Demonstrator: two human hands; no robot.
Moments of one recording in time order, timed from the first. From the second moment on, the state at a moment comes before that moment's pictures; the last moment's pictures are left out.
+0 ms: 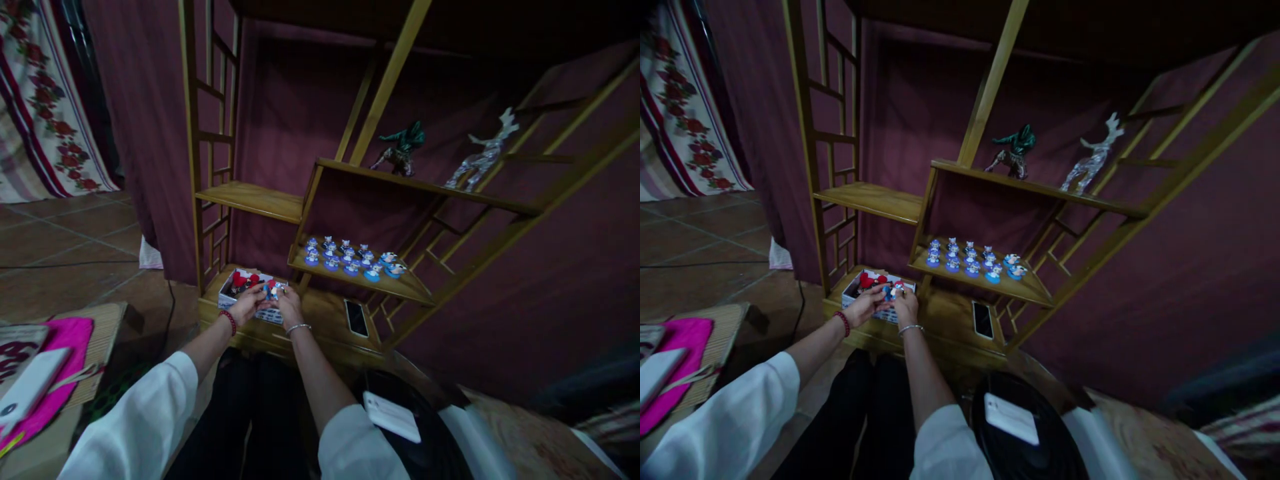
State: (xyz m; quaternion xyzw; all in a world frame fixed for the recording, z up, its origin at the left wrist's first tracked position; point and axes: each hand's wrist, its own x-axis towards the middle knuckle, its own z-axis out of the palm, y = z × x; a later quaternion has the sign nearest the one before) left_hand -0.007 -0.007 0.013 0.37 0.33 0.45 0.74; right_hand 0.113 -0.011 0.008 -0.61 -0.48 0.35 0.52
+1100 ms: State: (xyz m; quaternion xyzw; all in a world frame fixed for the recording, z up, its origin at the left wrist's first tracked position) left_hand 0.000 -0.123 0.088 0.29 0.15 0.52 0.79; right_hand 0.131 -0.132 0.125 -0.53 -0.52 0.38 0.55
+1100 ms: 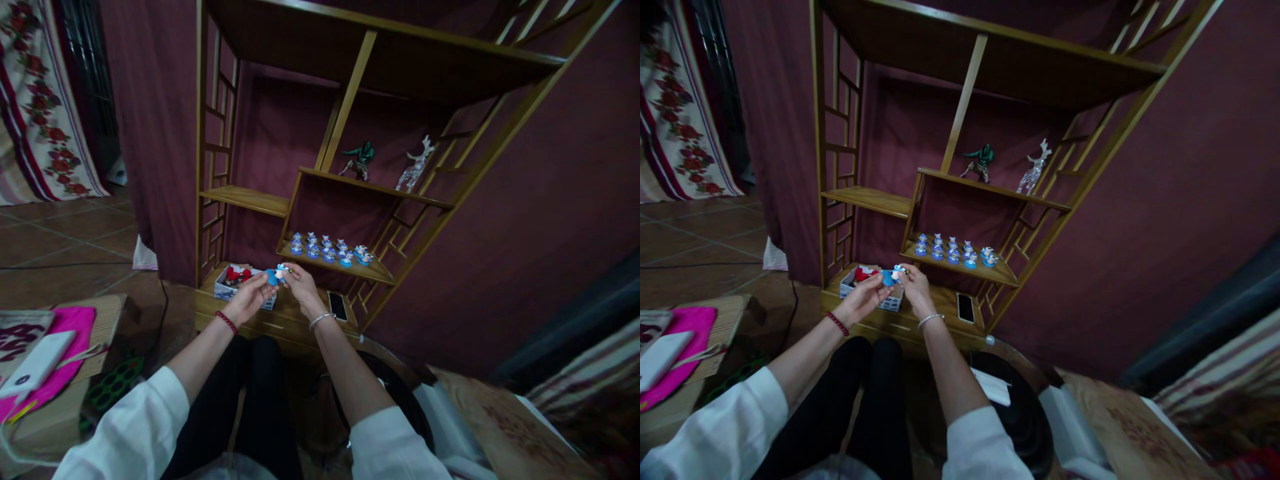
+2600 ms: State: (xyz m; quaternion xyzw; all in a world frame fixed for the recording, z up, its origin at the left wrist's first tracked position) left_hand 0.016 -0.157 0.097 0.21 0.14 0.51 0.82; right_hand 0.147 -0.165 0.159 -0.47 -0.63 0.37 0.49
